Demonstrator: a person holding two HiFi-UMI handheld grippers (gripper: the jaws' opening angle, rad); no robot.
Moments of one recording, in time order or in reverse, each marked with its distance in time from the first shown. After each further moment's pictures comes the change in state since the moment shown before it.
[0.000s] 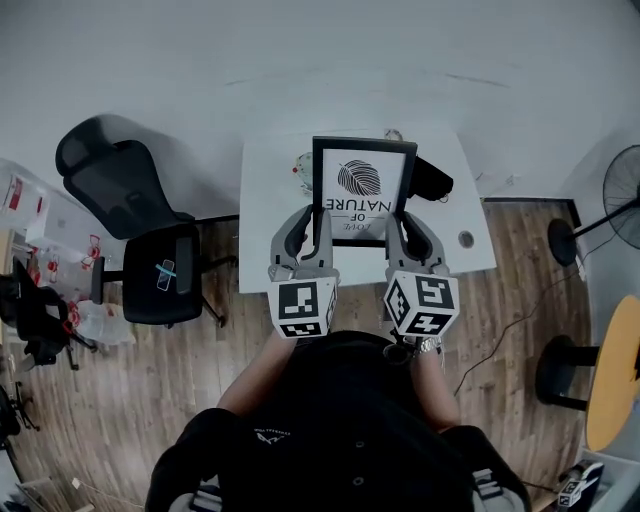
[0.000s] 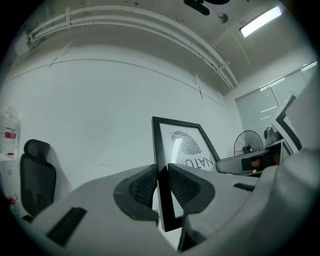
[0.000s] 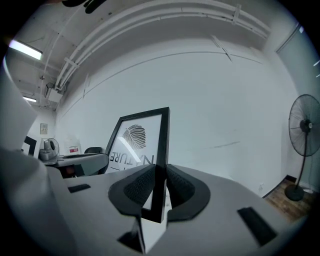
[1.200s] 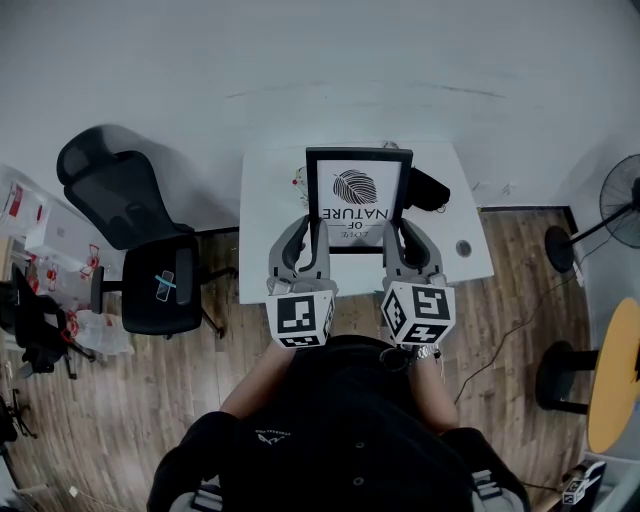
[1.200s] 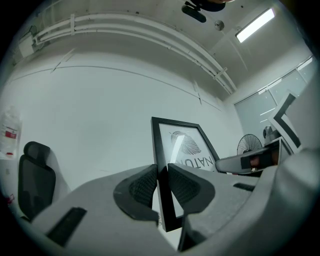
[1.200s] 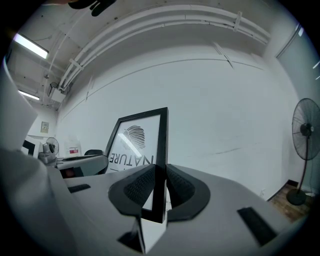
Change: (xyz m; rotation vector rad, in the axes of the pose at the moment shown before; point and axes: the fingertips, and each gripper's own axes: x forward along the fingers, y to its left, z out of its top) left arm -0.010 0.000 0.013 0.006 -0.086 0.005; right arm -0.009 0.006 0.016 -0.027 -0.068 0.002
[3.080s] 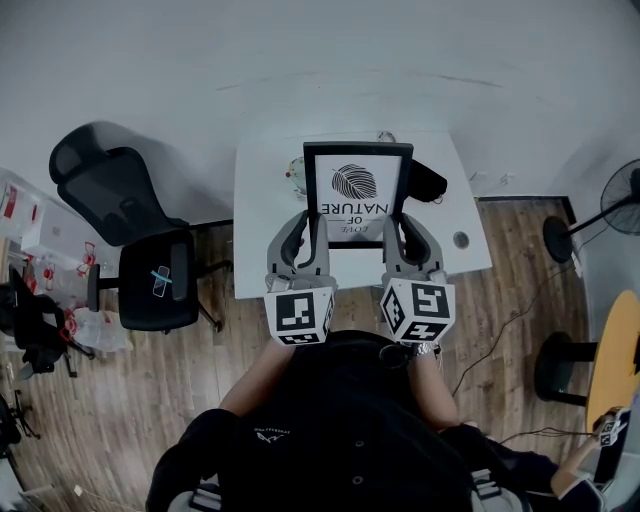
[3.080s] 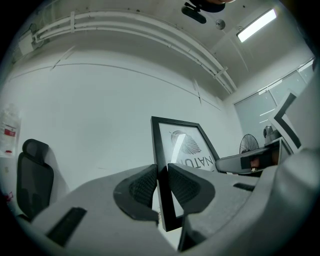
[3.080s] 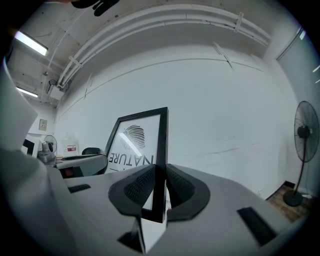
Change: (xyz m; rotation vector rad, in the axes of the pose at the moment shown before) left arm 0.004 -0.002 -0.008 -0.014 0.014 -0.012; right arm 0.002 -0.004 -0.005 -0.017 0.014 -0.024
